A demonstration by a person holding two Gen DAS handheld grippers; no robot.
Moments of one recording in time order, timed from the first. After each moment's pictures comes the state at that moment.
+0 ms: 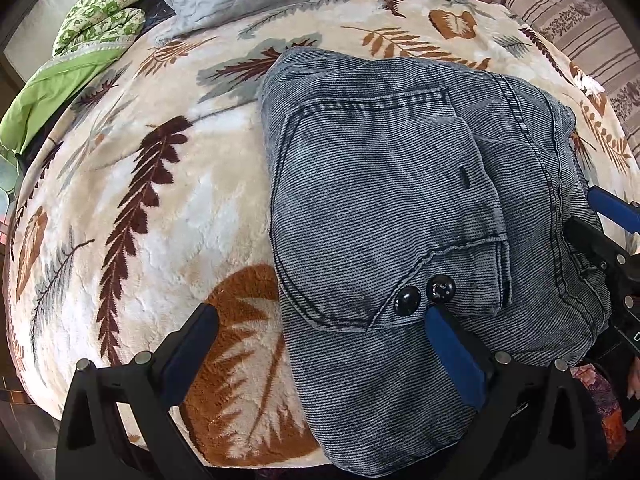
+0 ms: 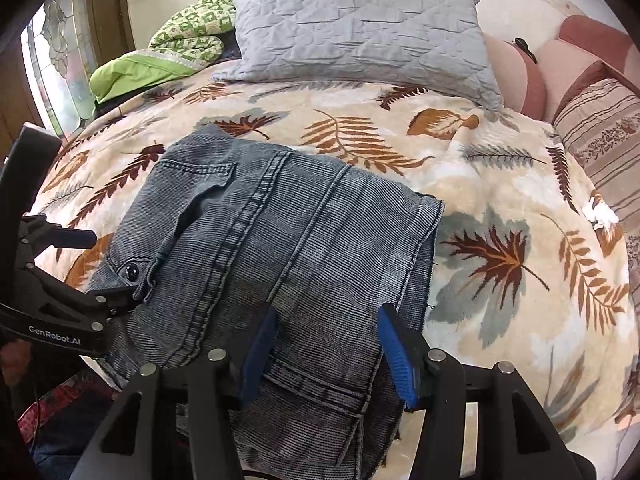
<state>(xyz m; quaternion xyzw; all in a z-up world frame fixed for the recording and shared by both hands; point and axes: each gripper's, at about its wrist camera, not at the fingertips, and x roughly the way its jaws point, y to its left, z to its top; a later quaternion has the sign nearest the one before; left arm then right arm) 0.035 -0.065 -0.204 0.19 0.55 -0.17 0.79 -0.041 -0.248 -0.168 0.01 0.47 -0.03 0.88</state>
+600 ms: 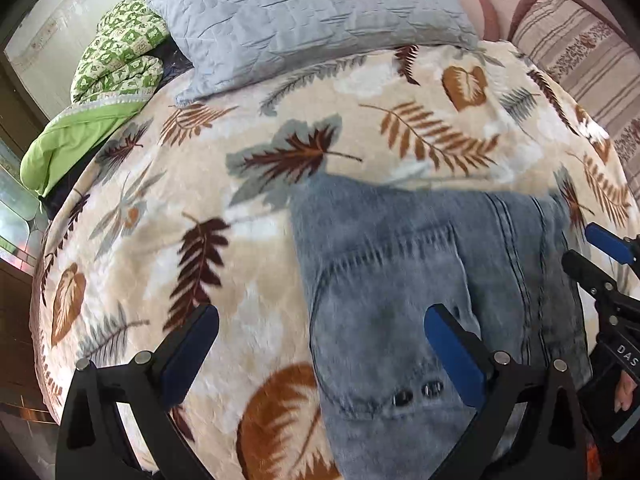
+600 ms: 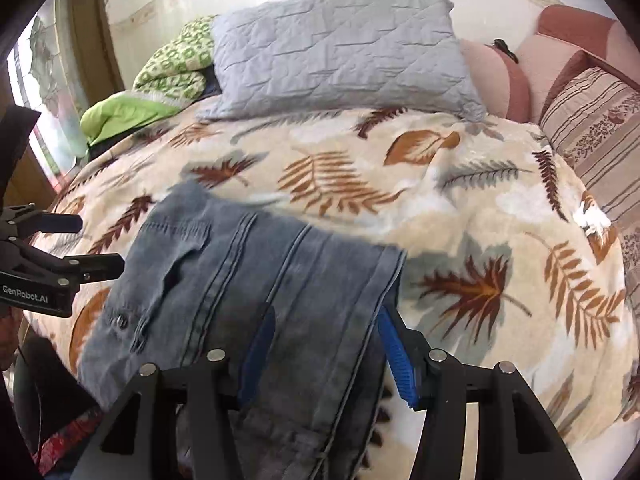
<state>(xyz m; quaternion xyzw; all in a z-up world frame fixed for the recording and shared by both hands) 0.083 -0.089 -0.143 0.19 0.51 -0.16 0.83 -0.021 -0.280 -0.141 0.04 0.44 -0.04 0.90</state>
